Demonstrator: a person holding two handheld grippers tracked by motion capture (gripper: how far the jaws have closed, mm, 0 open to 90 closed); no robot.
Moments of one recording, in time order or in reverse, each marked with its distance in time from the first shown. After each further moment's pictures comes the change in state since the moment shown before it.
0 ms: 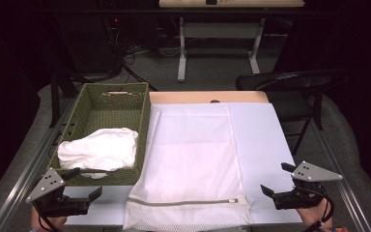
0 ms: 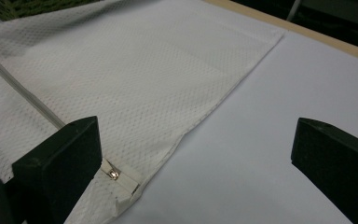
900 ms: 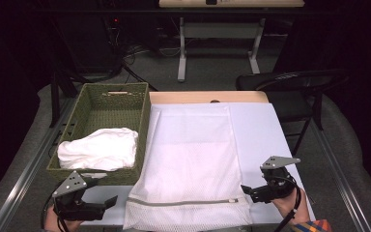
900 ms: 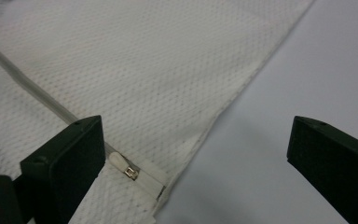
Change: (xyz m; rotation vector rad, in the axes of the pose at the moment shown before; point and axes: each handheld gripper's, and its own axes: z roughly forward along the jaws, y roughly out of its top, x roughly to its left) left arm -0.029 0.000 0.026 0.217 -0.090 -0.047; right arm 0.014 0.011 0.059 0.248 0.045 0.075
